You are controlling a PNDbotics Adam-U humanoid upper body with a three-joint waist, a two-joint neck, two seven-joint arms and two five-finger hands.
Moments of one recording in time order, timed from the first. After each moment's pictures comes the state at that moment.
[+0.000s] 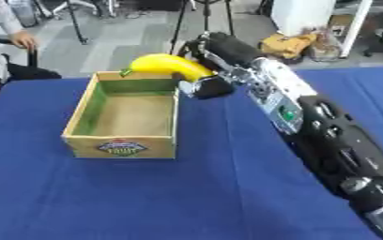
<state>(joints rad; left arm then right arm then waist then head) -0.19 0.10 0.15 -1.98 0.00 -0.44 0.17 -1.16 -0.22 0.34 -1.01 0.89 -0.23 0.13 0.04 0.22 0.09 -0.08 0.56</state>
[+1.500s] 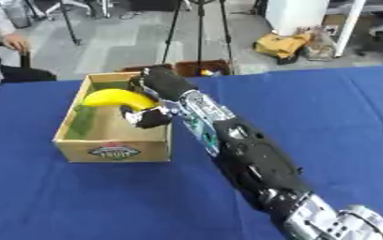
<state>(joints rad) -0.19 0.09 0.14 -1.98 0.01 -0.43 0.15 -1.23 0.01 0.20 -0.71 1.22 -0.21 0.03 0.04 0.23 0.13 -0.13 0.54</state>
